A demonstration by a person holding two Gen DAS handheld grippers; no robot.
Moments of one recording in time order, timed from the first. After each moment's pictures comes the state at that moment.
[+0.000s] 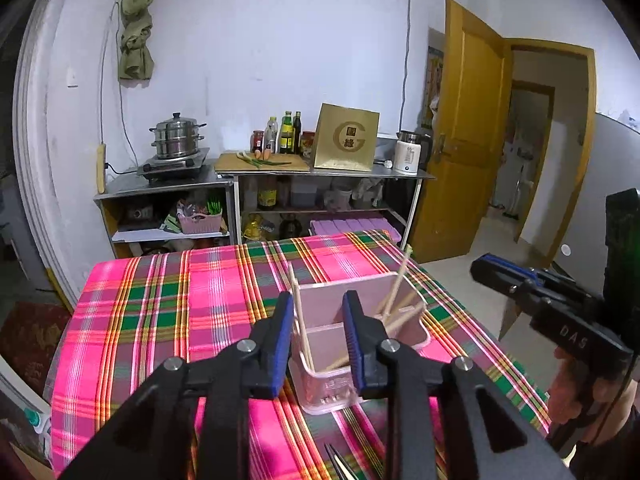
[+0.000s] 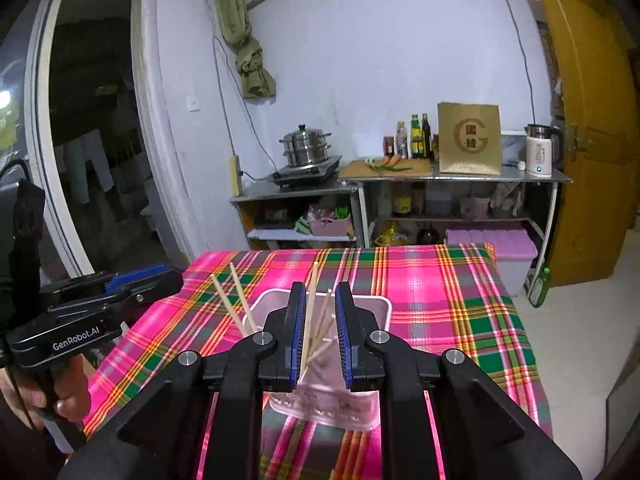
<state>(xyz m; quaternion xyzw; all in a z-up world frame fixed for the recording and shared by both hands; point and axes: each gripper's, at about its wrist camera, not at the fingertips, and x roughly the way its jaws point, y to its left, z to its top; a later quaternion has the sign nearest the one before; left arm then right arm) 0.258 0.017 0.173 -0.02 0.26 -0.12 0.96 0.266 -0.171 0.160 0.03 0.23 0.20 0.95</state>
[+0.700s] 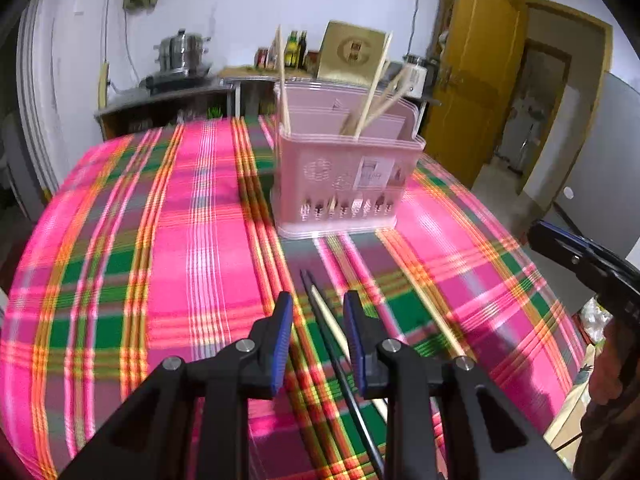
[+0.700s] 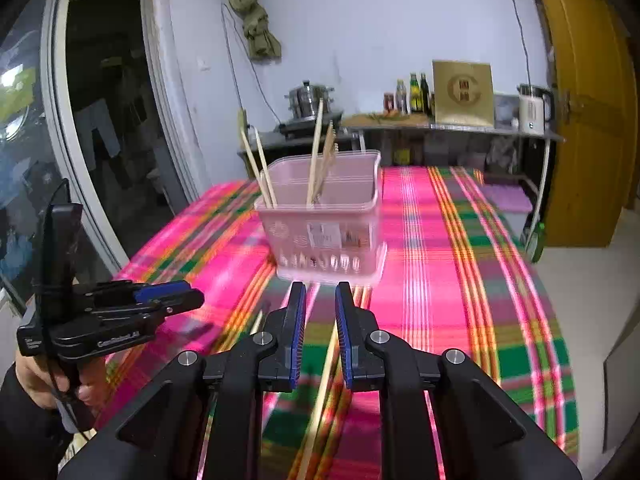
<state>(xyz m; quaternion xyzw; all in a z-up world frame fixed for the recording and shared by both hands) 0.188 -0.004 0.038 -0.03 0.38 -0.10 0.92 0.170 -0.201 0.065 0.02 0.31 0.21 0.93</state>
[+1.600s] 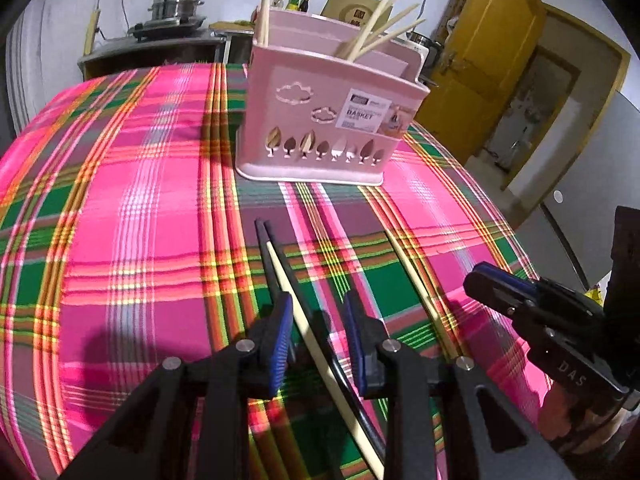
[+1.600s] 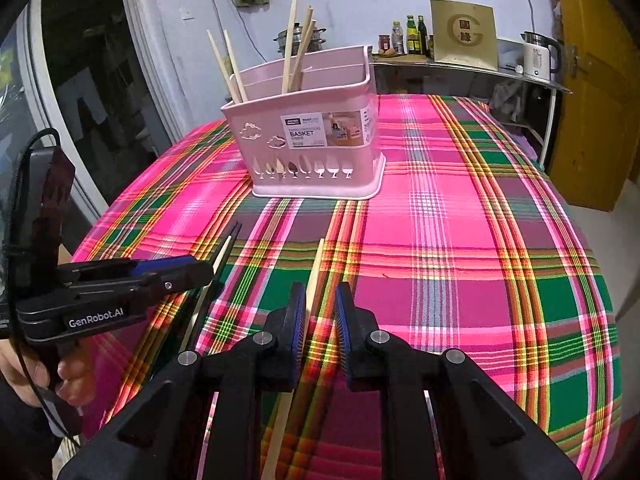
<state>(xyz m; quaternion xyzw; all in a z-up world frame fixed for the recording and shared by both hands) 0.205 -0.024 -0.007 -0.09 0.44 -0.14 0.88 0.189 -0.200 -0.002 0.01 0.39 0.21 0.90</state>
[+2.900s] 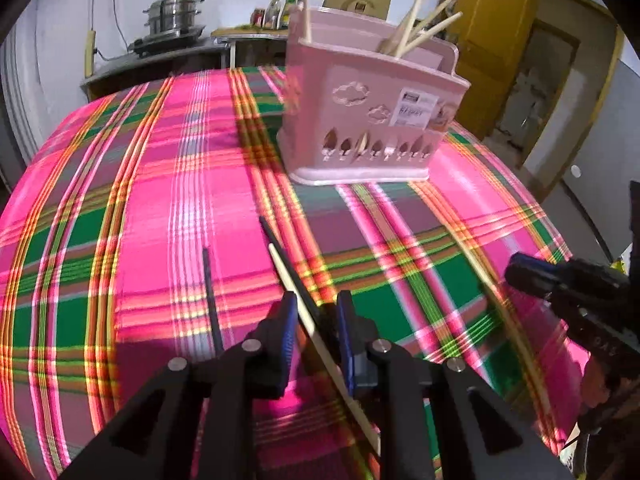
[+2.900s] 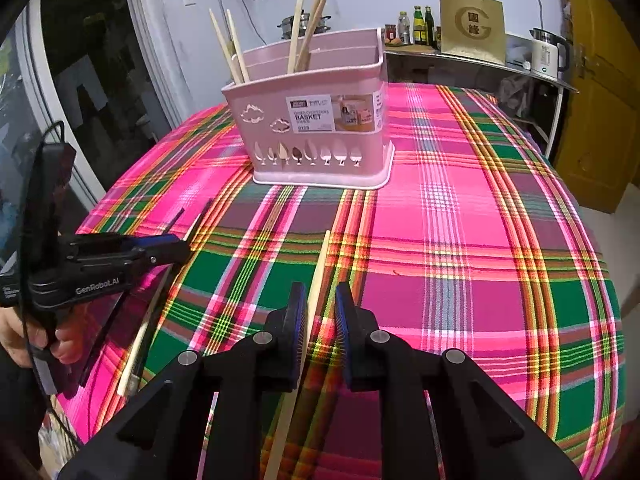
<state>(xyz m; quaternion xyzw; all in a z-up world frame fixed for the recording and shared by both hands) 0.215 0.009 -0.010 -0.03 0.43 -0.12 0.89 0.199 -0.183 -0.010 -0.01 0.41 0.21 0.89</state>
